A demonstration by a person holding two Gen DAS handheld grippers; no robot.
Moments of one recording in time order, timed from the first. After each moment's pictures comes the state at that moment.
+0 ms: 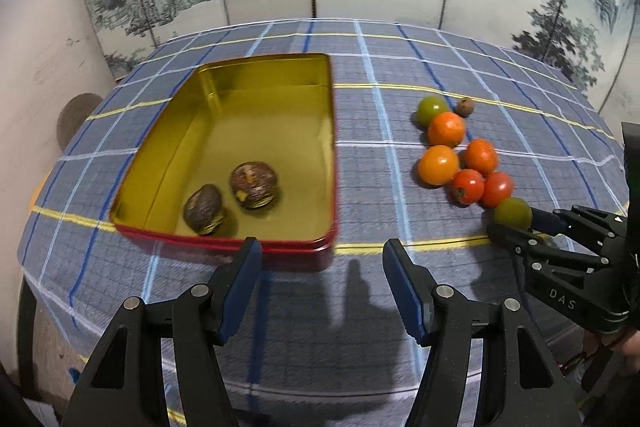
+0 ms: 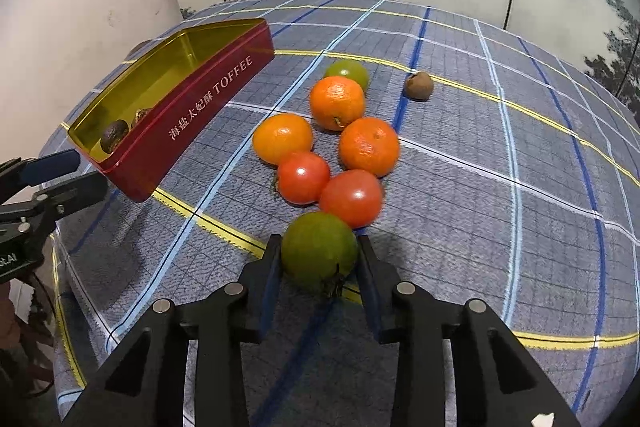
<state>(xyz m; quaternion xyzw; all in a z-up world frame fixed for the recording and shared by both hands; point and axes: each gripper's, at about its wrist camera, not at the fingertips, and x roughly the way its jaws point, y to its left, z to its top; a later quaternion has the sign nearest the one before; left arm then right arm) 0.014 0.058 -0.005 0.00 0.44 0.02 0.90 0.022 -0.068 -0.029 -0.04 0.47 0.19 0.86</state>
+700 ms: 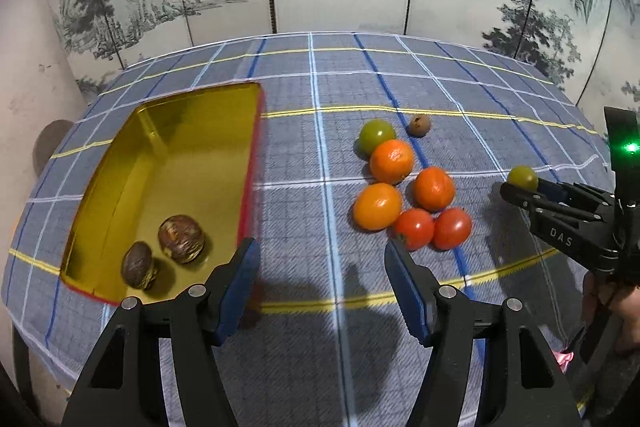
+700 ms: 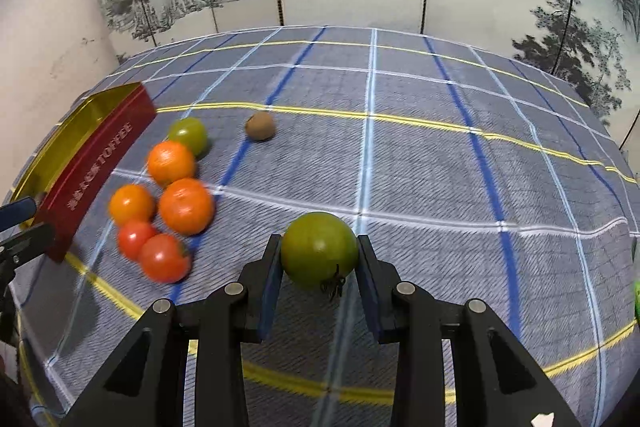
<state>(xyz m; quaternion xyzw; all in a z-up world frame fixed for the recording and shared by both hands) 0.052 0.014 -0.003 0.01 0.43 -0.03 0.90 0.070 -0.157 -0.025 -0.01 0.43 0.08 0.90</state>
